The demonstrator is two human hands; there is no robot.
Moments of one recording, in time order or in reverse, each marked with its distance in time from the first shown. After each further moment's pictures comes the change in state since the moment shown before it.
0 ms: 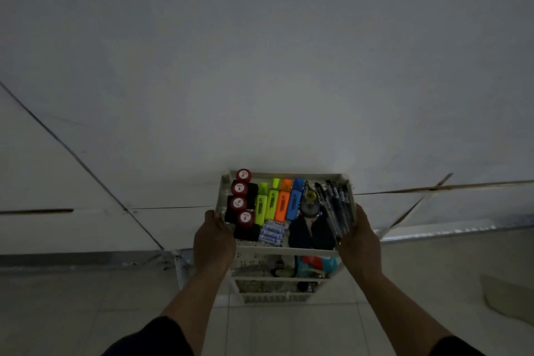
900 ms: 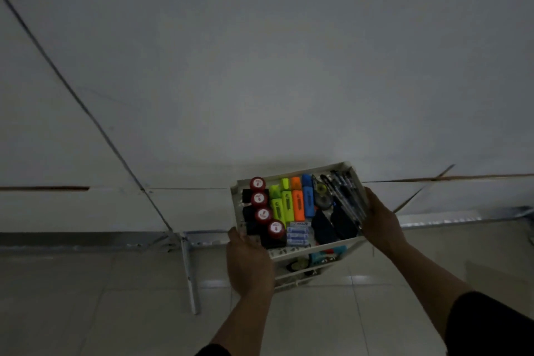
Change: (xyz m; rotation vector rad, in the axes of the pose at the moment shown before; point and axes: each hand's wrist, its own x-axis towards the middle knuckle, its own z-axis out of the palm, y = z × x) left_hand -0.083 -0.011 -0.013 -0.167 0.081 -0.225; right_hand 0.002 -0.003 -0.016 -0.292 -0.184 -0.077
